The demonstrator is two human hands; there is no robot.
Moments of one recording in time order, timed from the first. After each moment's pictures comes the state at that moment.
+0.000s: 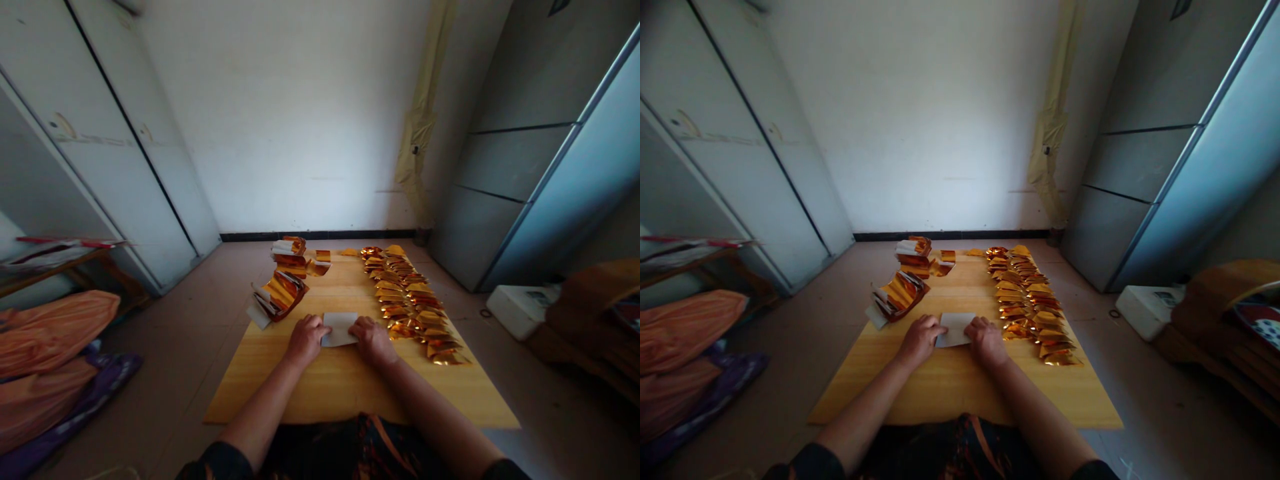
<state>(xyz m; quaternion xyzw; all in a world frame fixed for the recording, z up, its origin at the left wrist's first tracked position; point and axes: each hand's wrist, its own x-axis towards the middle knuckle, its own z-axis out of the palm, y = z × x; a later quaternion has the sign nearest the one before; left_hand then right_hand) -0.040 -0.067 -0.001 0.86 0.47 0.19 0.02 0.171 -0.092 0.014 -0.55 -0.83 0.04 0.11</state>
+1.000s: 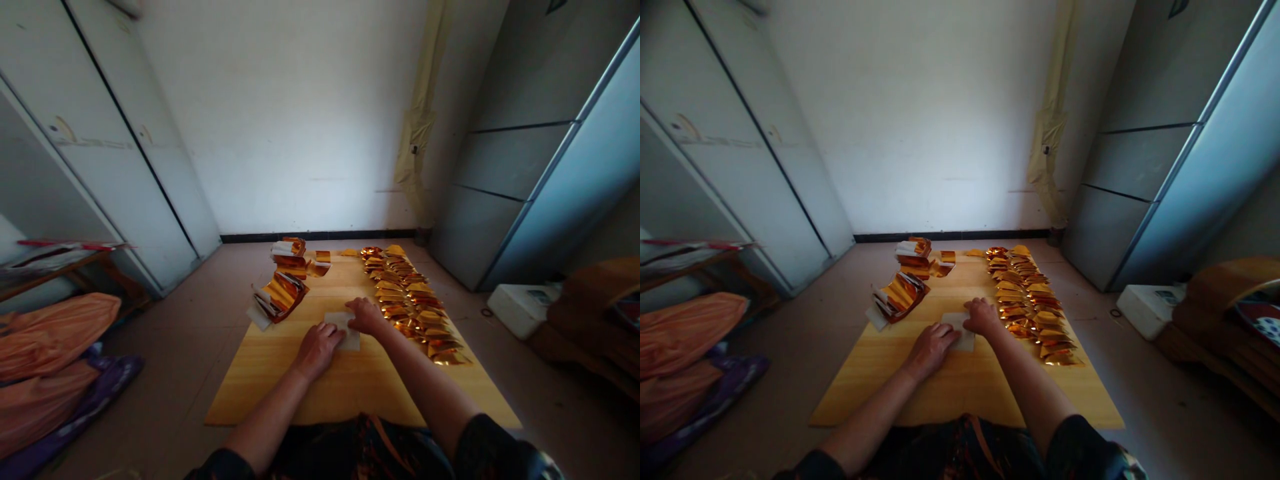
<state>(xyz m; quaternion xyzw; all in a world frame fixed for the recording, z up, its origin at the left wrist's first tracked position) -0.018 -0.080 -0.010 0.90 0.40 0.18 -0.05 0.162 -0.037 0.043 -0.62 -0.78 0.10 0.04</state>
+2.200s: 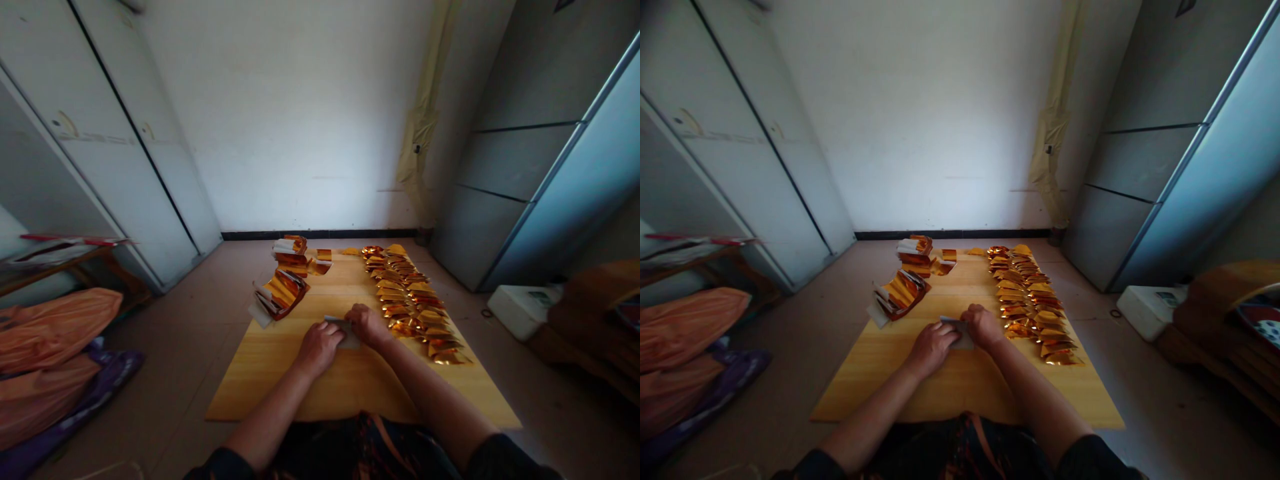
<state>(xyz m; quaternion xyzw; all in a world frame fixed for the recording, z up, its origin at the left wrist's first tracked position) -0.014 -0.086 0.002 0.90 0.41 0.16 0.00 0.166 -0.057 0.028 -0.52 -0.85 0.07 0.11</state>
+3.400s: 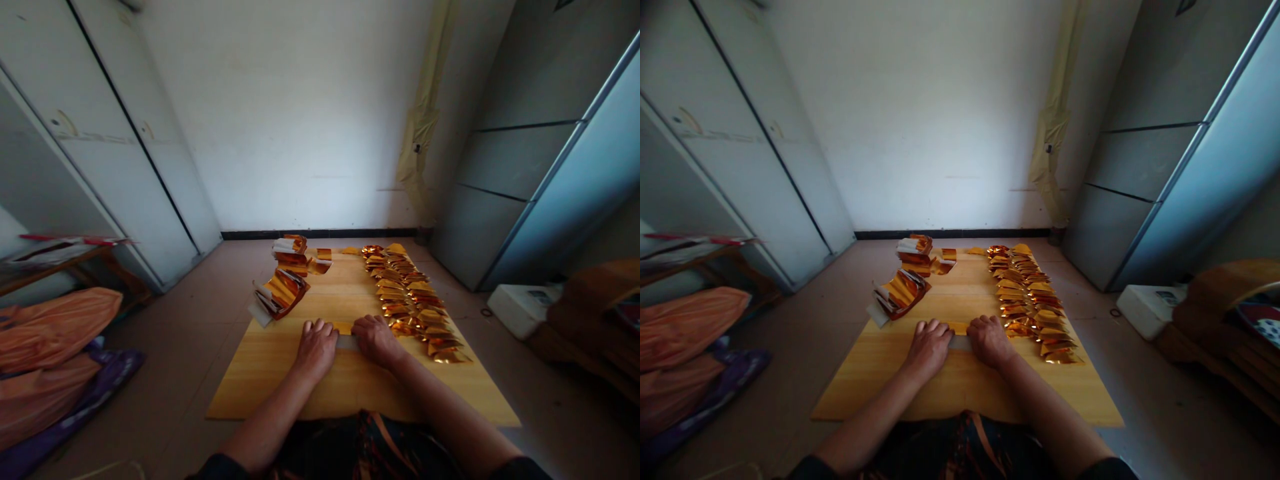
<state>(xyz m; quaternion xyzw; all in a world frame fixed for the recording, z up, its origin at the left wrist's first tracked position) -0.011 -0.103 0.018 0.86 0.49 0.13 -0.04 0.181 -0.097 0.030 -0.48 -0.87 0.01 0.07</state>
